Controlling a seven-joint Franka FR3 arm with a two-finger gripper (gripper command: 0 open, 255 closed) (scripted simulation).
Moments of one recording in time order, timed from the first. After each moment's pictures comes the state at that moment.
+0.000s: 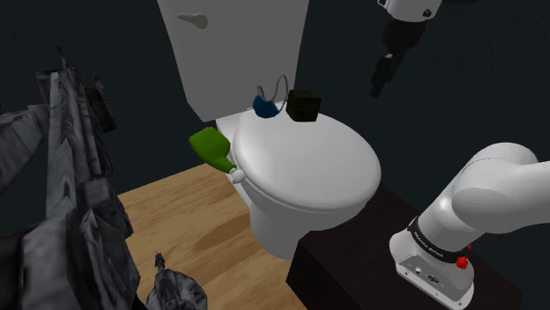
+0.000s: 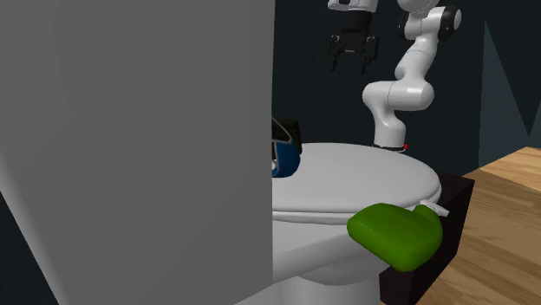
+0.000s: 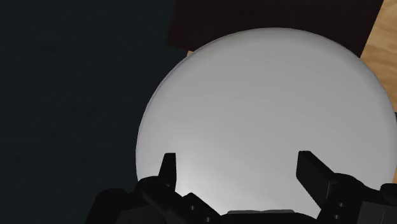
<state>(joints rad) 0.02 -0.83 0.04 -2.45 -0.11 1.64 -0.17</state>
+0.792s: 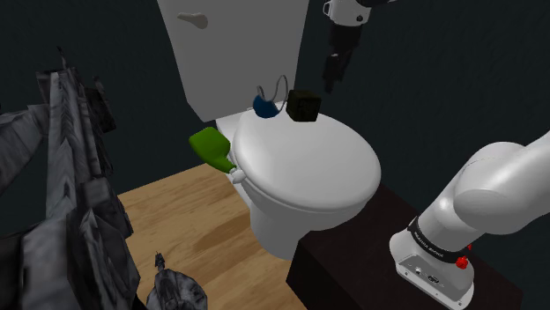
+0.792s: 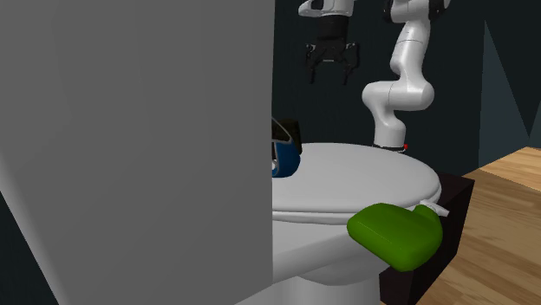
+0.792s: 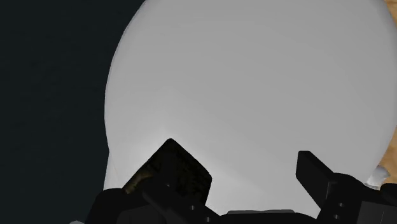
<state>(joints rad) 0.05 -0.42 0.01 -2.23 -0.05 1.80 -0.24</state>
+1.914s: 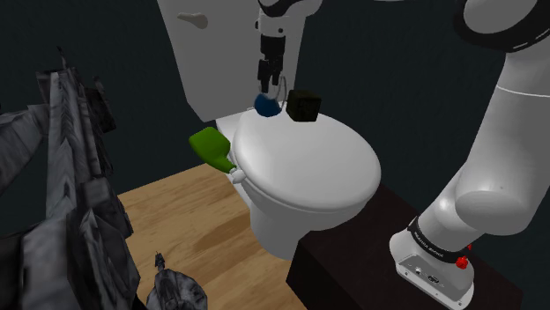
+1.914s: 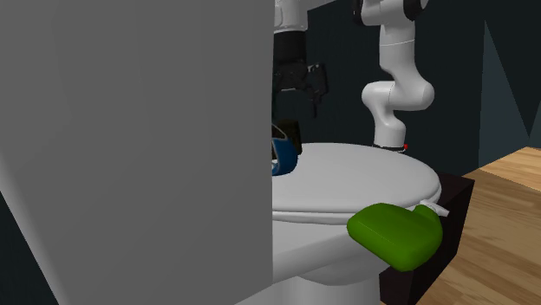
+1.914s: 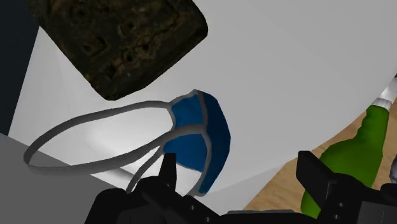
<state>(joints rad) 0.09 0.28 0.02 -1.60 0.07 1.80 -0.39</state>
